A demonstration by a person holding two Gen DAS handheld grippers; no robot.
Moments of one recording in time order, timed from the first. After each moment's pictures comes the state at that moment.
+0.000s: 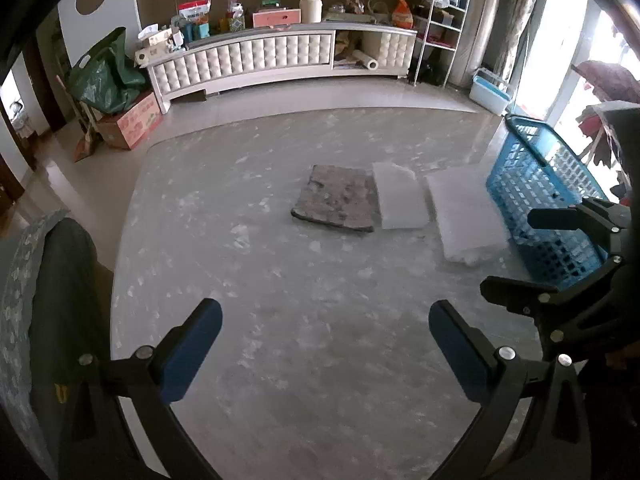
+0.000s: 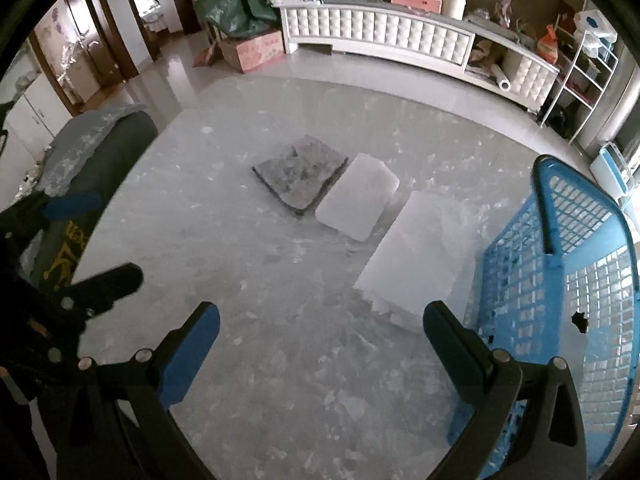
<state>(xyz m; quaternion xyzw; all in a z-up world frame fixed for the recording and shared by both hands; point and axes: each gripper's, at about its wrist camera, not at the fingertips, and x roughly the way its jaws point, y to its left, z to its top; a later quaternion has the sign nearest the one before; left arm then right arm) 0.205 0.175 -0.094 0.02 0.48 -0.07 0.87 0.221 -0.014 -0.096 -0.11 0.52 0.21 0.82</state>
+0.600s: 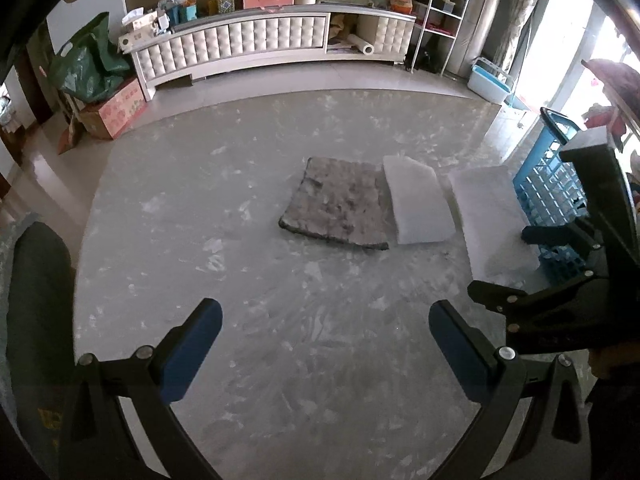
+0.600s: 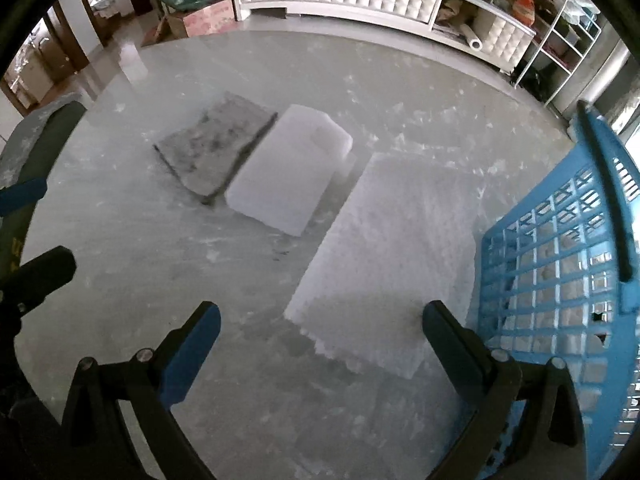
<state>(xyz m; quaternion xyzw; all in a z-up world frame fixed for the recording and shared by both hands) 0.264 0.173 -0.137 0.01 0.51 -0.09 0.86 0.269 -0.021 -0.153 -0.12 0.57 0.13 0.80</state>
